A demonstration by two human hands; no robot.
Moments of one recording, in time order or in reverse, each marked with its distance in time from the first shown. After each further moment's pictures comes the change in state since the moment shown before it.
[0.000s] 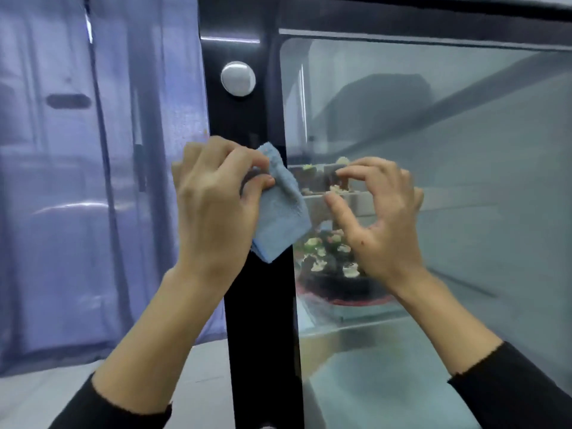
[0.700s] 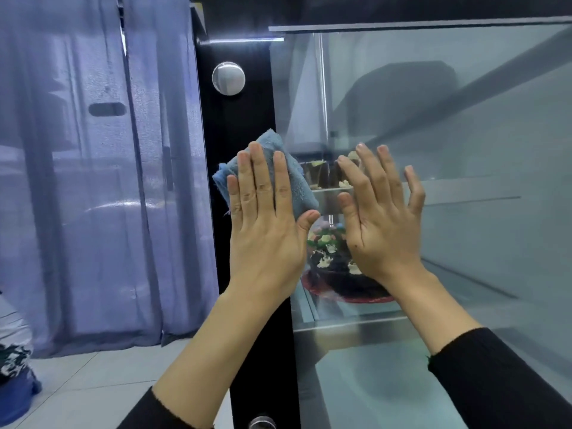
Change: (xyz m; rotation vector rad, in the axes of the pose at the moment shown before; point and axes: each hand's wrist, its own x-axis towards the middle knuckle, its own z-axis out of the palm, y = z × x) left_hand -0.047 0.030 0.047 0.438 -0.318 0.051; right_hand -0.007 0.049 0.016 -0.365 -0.010 -0.150
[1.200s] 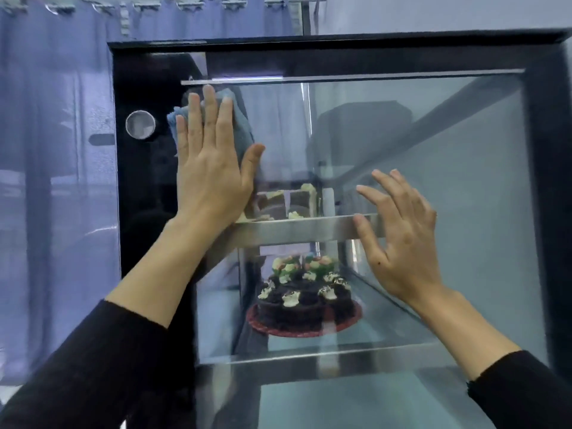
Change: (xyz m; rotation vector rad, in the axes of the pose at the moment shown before) left_hand 0.118 0.045 0.003 -0.037 0.113 -0.052; right_hand 0.004 0.144 -0.048 0.251 0.021 -0.002
